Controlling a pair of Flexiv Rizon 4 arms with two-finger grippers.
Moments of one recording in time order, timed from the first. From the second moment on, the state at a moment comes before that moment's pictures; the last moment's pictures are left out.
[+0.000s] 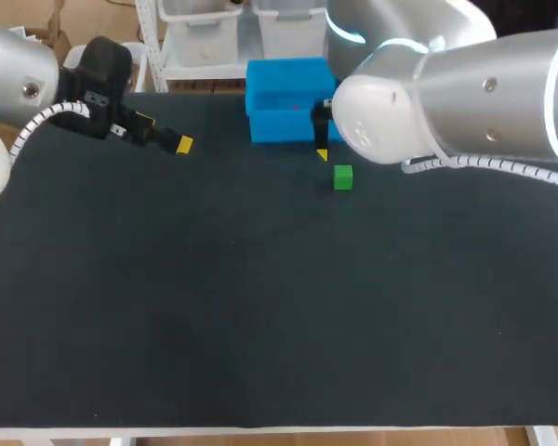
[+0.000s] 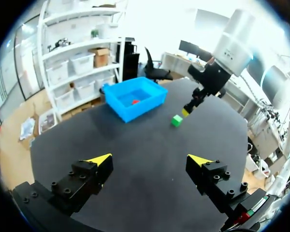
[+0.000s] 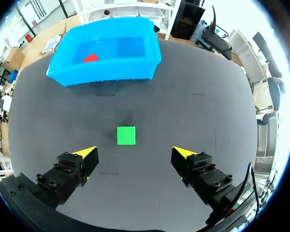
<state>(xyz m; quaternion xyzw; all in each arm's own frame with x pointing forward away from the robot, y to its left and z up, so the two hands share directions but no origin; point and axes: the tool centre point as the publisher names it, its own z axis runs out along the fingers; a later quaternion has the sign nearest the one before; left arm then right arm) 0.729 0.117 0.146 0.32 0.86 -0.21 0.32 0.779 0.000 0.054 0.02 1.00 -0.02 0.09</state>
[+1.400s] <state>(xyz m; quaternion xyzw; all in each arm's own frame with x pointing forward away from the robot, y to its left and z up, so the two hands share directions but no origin) 0.729 0.117 0.146 0.32 0.86 -0.21 0.32 0.814 0.003 -0.017 0.00 1.00 -0.01 0.08</state>
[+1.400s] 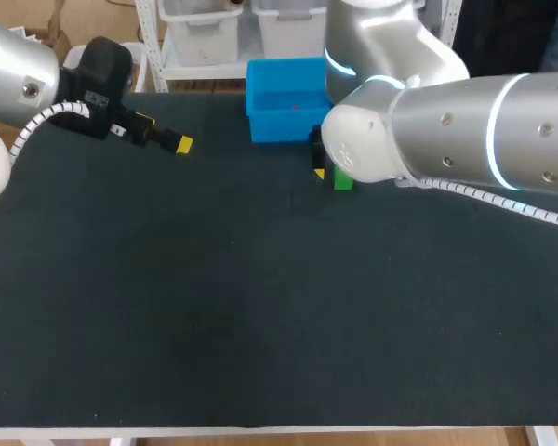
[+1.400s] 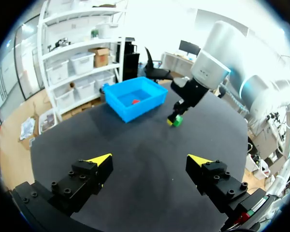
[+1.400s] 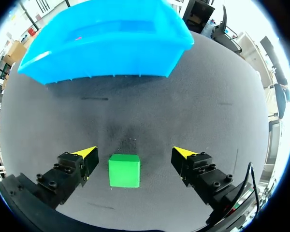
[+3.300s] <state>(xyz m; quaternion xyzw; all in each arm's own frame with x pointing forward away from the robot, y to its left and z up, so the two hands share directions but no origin) 0.729 0.117 0.146 0.32 0.87 -0.21 0.32 0.837 0.021 0.109 0.01 0.98 0.06 0.18</state>
